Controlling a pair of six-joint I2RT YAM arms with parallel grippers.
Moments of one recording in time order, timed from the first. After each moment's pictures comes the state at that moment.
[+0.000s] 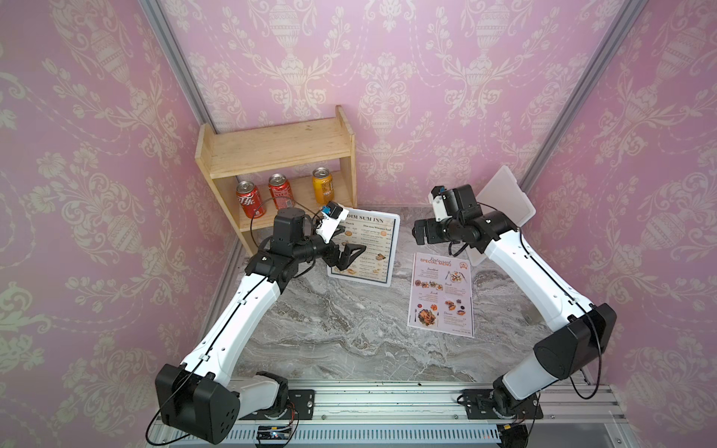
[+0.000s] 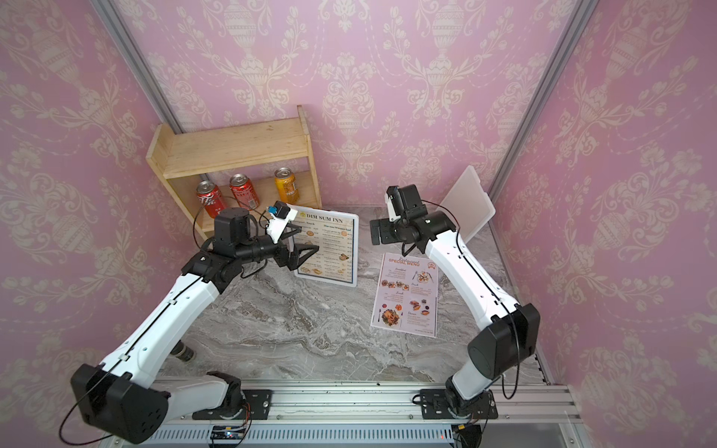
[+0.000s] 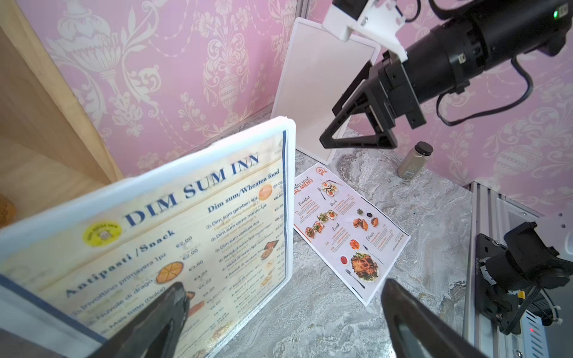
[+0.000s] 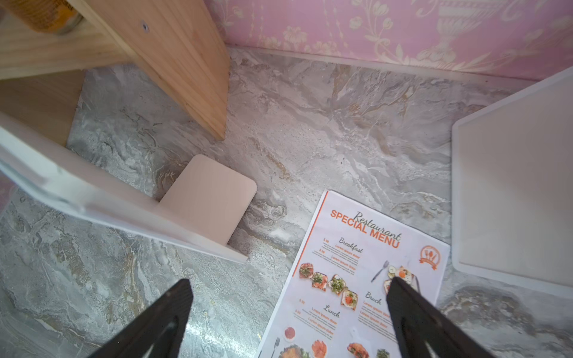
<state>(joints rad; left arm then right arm) -0.28 1.22 1.13 -0.36 0.62 0.12 0.41 1.57 1.55 -0.82 0.01 0.21</state>
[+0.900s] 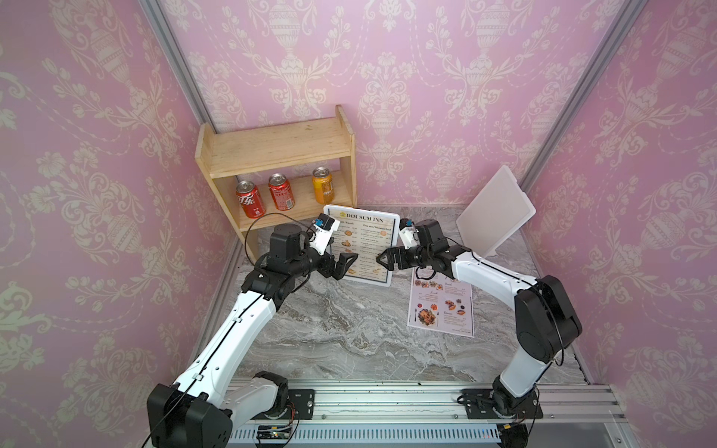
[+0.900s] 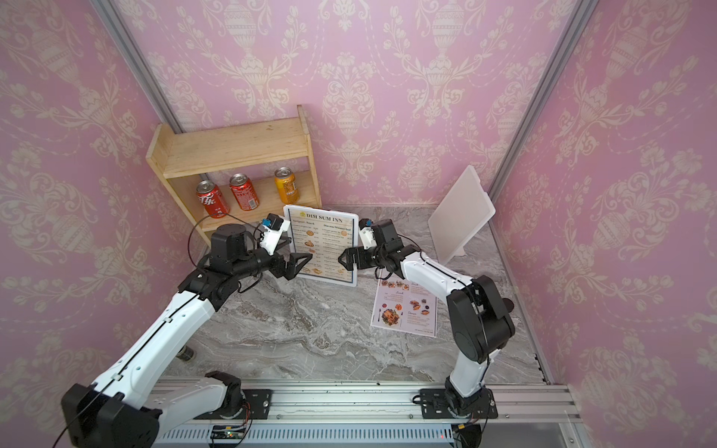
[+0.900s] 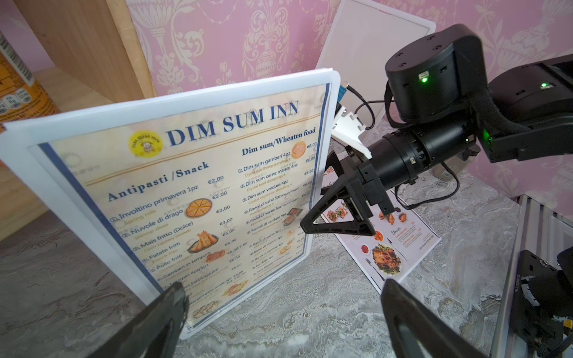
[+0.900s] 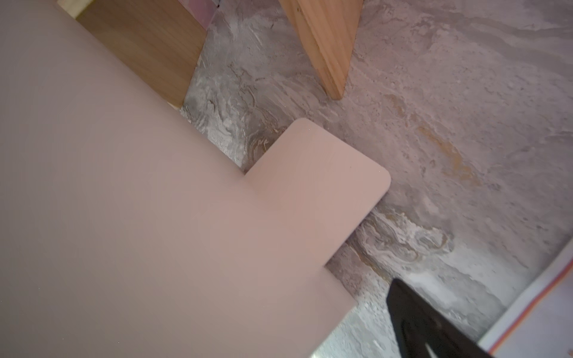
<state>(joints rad) -0.28 1.14 1.02 -0.34 0.48 0.07 0.49 1.76 1.25 -0.20 -0.40 0.32</state>
